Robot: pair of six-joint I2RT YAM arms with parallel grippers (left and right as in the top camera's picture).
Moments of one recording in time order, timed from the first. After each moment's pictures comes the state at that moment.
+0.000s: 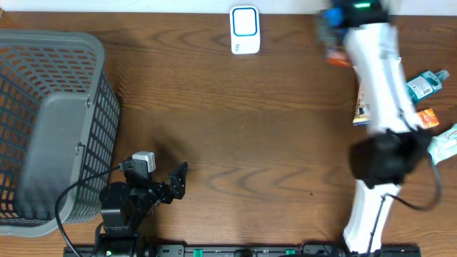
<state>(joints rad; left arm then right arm) 0.00 0.25 0.10 -0.32 0.41 -0.25 0.10 2.16 2.35 -1.24 0.36 0.17</state>
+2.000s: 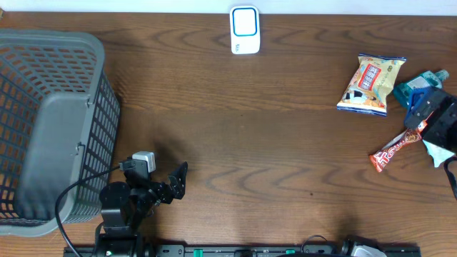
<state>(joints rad) 0.00 0.25 0.10 -0.32 0.41 -0.25 -0.27 1.14 1.85 -1.36 -0.10 0.23</state>
